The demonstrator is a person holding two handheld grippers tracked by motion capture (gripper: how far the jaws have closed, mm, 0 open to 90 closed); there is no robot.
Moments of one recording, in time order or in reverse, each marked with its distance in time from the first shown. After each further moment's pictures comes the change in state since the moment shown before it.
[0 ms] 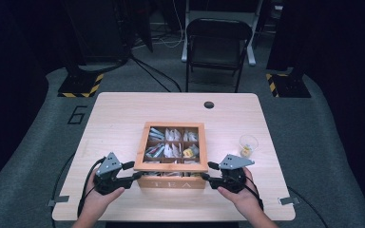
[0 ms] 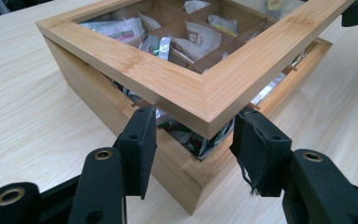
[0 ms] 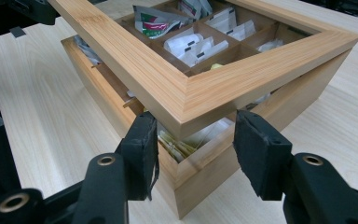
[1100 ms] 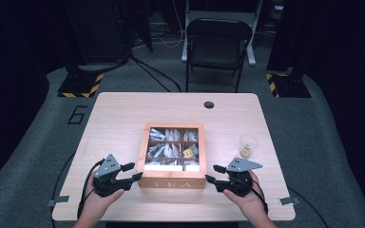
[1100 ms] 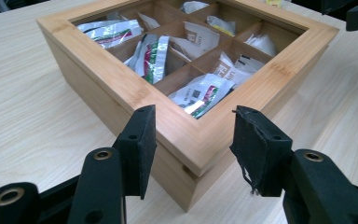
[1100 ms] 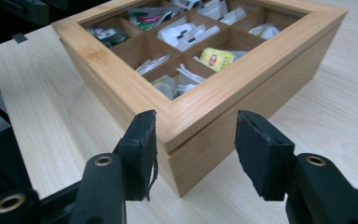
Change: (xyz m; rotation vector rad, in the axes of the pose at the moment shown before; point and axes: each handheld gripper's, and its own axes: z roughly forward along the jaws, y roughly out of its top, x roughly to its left) left arm -0.001 -0.004 -0.003 -0.022 0.006 -0.025; right arm -0.007 -0.016 -0.012 -0.010 0.002 0.071
